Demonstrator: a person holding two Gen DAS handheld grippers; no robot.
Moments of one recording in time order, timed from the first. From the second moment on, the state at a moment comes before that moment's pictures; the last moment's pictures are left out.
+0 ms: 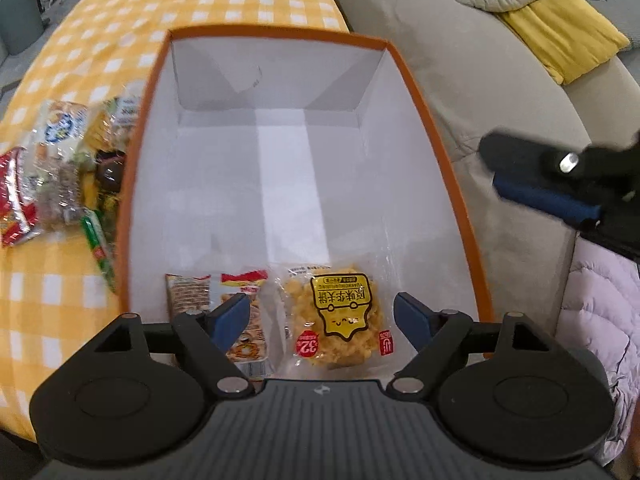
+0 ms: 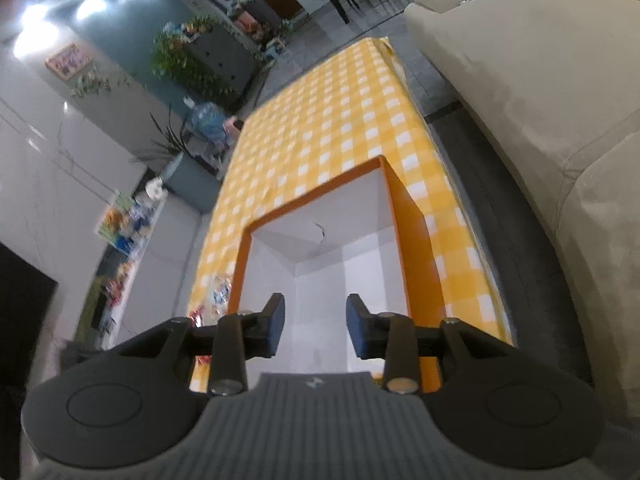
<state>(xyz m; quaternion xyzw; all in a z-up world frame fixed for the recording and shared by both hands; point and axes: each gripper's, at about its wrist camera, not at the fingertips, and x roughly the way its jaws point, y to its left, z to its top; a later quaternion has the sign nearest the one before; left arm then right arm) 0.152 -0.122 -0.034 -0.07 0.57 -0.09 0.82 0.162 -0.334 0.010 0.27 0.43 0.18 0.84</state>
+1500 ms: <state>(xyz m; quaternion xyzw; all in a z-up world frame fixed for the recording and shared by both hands) 0.083 0.189 0.026 -0.24 0.44 0.09 0.86 0.137 -0.109 0.043 0.00 0.48 0.21 0.85</state>
